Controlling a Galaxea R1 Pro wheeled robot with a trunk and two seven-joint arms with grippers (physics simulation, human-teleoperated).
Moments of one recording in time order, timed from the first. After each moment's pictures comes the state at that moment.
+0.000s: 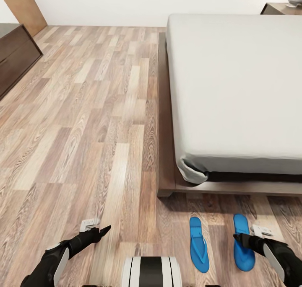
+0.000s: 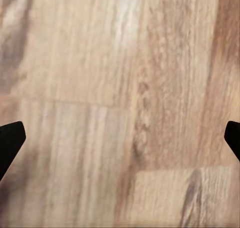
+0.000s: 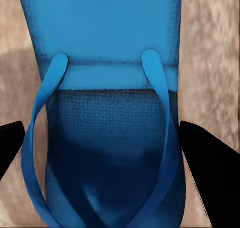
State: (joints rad) left arm -0.41 0.06 0.33 -0.75 -0.02 0.25 -0.62; right arm -0.46 -0.35 -0.10 -0.63 -0.25 0.42 0.14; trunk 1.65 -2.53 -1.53
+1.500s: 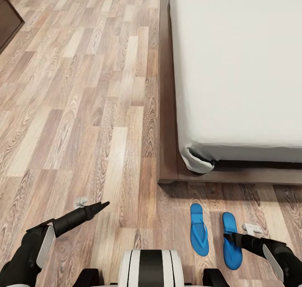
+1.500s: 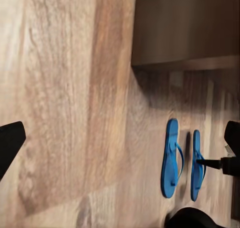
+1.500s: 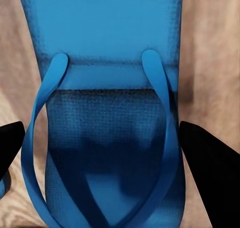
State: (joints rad) left arm -0.40 0.12 0.35 -1.09 0.16 0.55 -1.06; right arm -0.46 -0.35 -0.10 -0.64 -0.19 0.43 0.38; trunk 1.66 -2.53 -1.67
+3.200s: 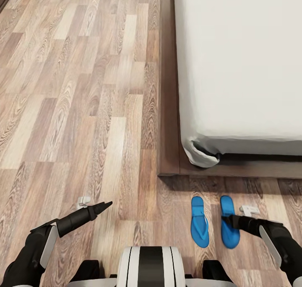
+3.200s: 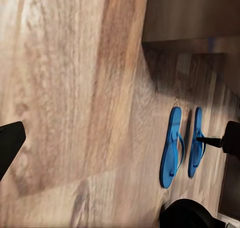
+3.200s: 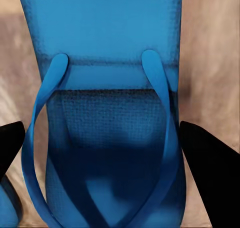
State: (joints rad) left arm -0.40 0.09 0.35 -1.10 0.16 0.56 -1.06; right arm -0.46 -0.35 -0.10 -0.91 -0.19 0.58 0.33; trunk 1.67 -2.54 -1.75
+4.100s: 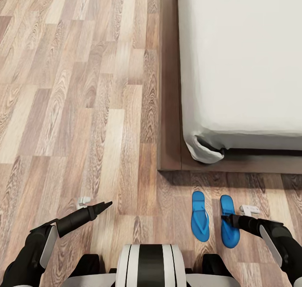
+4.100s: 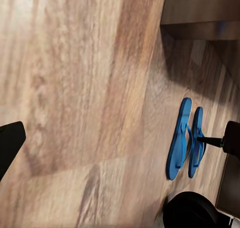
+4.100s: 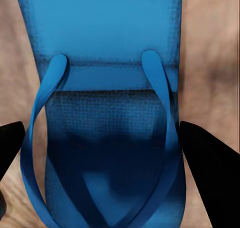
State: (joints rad) left arm -0.40 0.09 0.35 -1.11 0.16 0.56 -1.07; right arm -0.45 -0.35 -0.10 -0.92 -0.19 0.59 0.33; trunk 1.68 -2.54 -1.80
